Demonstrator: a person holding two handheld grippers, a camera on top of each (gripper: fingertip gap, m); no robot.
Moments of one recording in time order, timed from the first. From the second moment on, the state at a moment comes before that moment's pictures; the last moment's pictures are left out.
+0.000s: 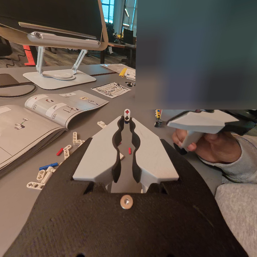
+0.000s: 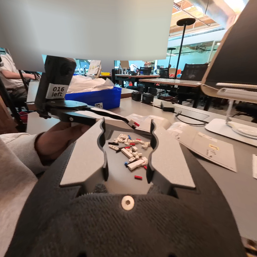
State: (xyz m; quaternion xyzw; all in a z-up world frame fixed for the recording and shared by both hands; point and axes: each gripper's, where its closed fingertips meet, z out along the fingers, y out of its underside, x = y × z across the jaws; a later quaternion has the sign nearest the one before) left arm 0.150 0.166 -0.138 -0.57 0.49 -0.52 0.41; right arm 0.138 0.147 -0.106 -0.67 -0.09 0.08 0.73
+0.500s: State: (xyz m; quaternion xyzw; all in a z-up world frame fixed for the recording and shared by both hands) left arm 0.147 0.169 -0.132 -0.58 0.45 -0.57 0.37; right arm 0.124 0.156 -0.116 -0.68 -0.06 0.19 0.70
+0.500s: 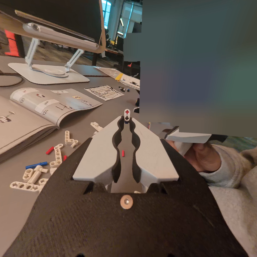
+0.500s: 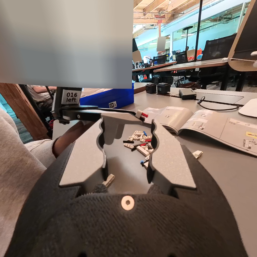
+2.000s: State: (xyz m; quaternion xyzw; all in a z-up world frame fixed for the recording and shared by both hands) left arm 0.146 0.165 -0.134 -0.59 0.40 -0.65 0.27; right arm 0.127 0.154 -0.115 -0.67 -0.05 0.22 0.70
